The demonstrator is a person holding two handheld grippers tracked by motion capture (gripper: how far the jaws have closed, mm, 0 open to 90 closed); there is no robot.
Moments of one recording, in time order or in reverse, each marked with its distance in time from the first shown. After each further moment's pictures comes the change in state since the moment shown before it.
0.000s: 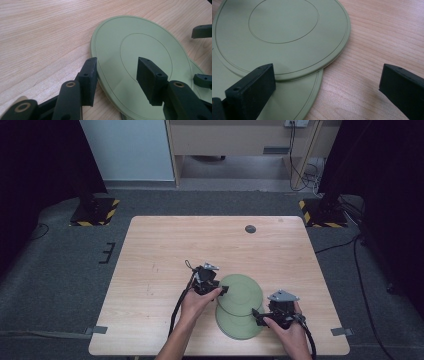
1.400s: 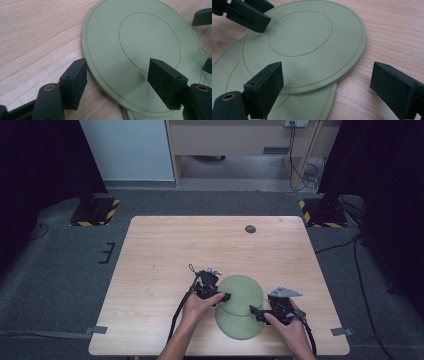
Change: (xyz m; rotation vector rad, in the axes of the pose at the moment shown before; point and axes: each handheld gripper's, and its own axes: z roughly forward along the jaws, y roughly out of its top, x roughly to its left) left arm 0.000 -0.011 0.017 0.079 -0.025 -0.017; right arm -0.005 0.007 0.004 -0.029 0.133 0.081
